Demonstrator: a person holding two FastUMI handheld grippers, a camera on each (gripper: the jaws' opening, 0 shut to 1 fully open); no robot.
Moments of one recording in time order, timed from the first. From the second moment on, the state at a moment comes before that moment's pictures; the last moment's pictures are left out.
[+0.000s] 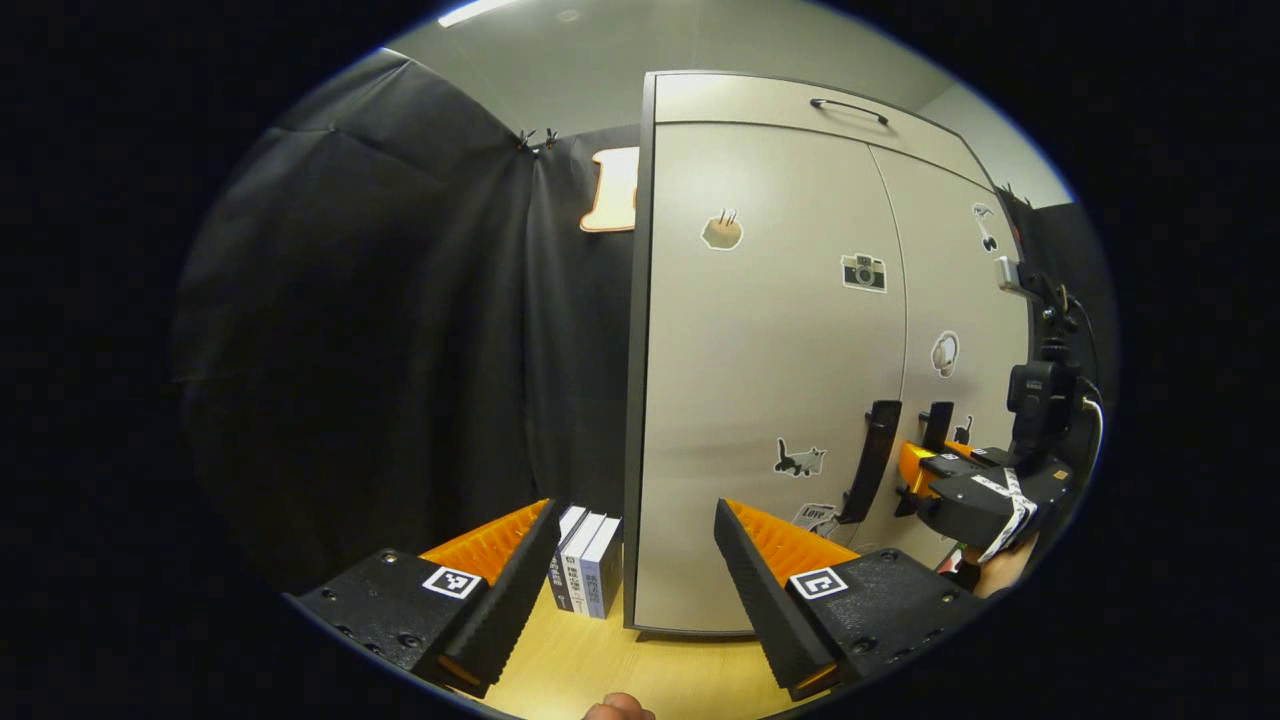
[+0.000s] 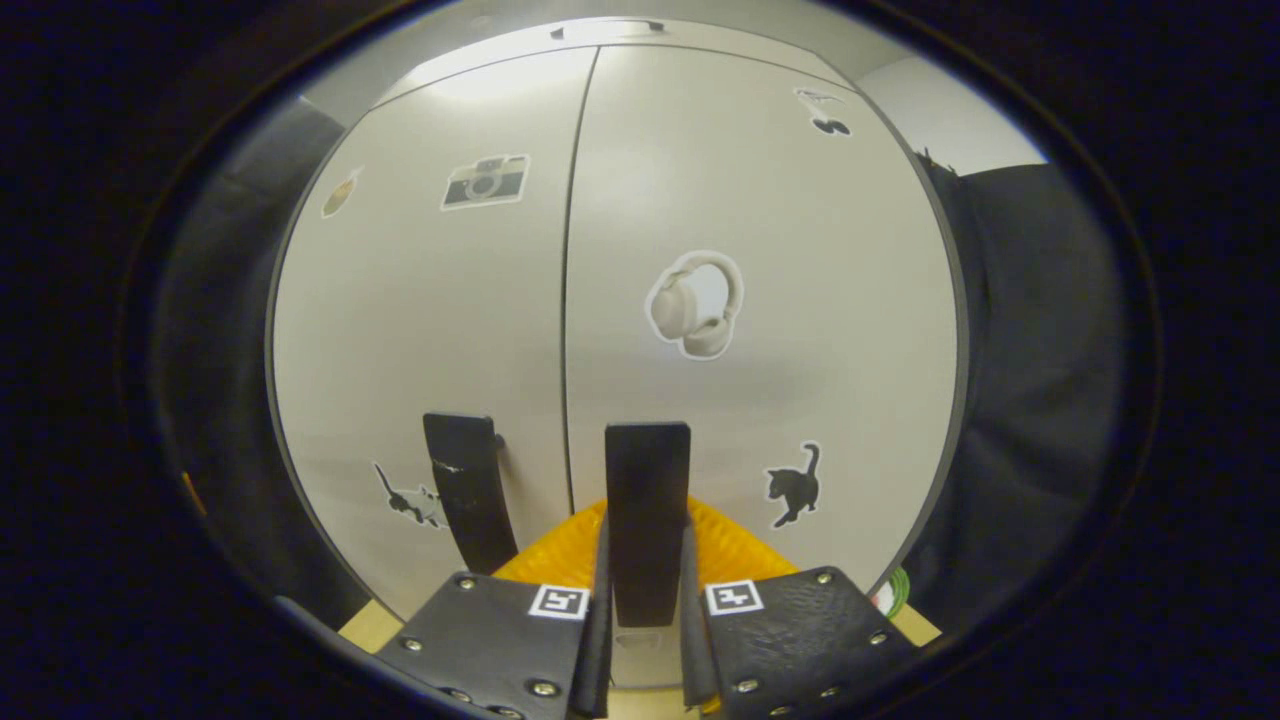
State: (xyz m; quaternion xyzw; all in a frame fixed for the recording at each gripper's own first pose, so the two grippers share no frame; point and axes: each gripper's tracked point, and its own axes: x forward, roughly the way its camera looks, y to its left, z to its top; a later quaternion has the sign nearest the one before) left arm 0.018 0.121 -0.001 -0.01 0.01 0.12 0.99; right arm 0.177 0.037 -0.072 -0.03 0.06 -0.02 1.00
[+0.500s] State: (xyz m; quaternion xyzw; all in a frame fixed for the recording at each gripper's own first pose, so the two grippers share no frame) left arm -0.005 0.122 -0.003 -0.01 0.01 0.13 0.99; right arm 0.165 0.035 -0.070 -0.03 0.06 0.01 1.00
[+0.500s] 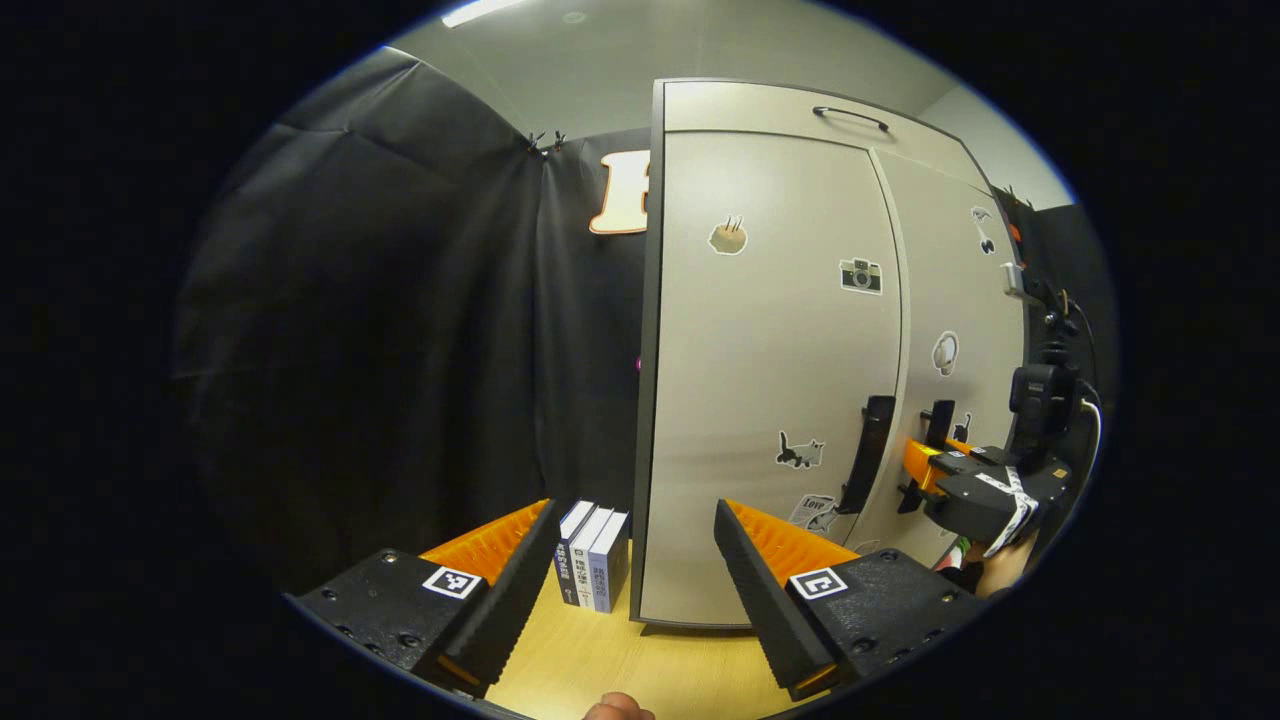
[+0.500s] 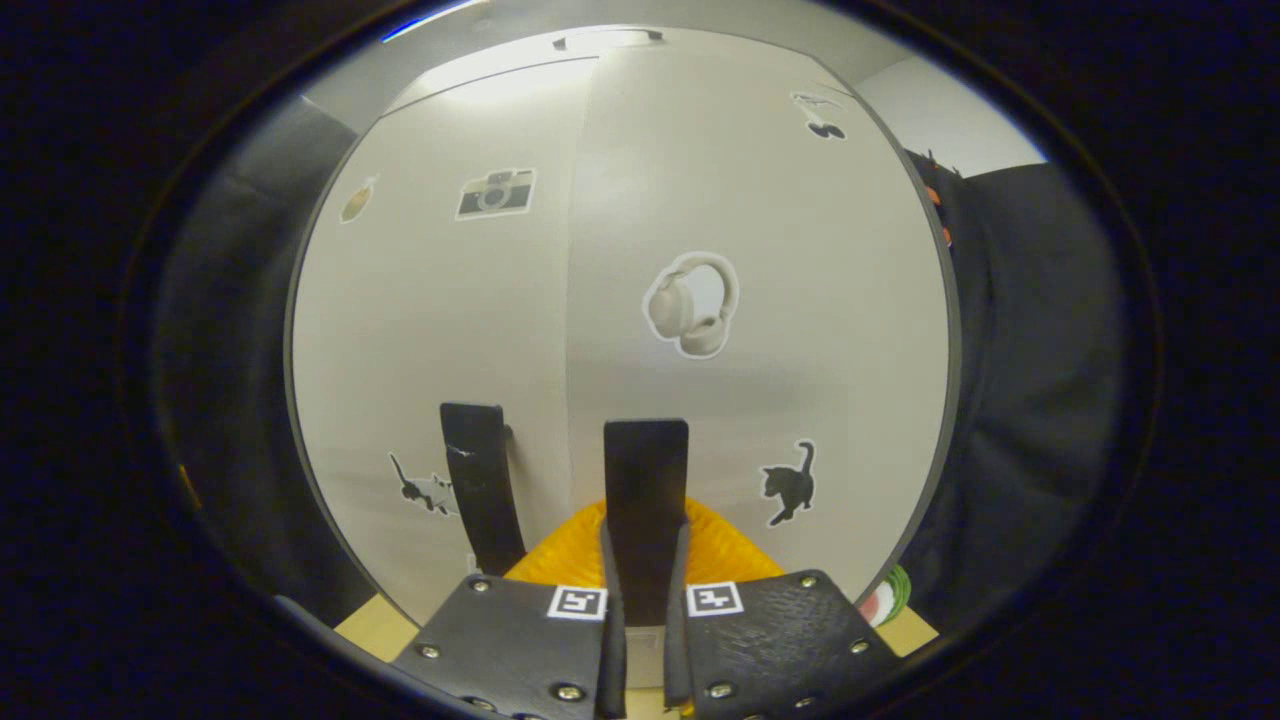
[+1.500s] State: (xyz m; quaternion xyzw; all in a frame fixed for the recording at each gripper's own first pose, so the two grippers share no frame) left arm -0.025 0.076 -0.015 -0.01 0.02 0.13 0.99; right arm 0.132 0.026 -0.066 -0.01 0.07 0.11 0.99
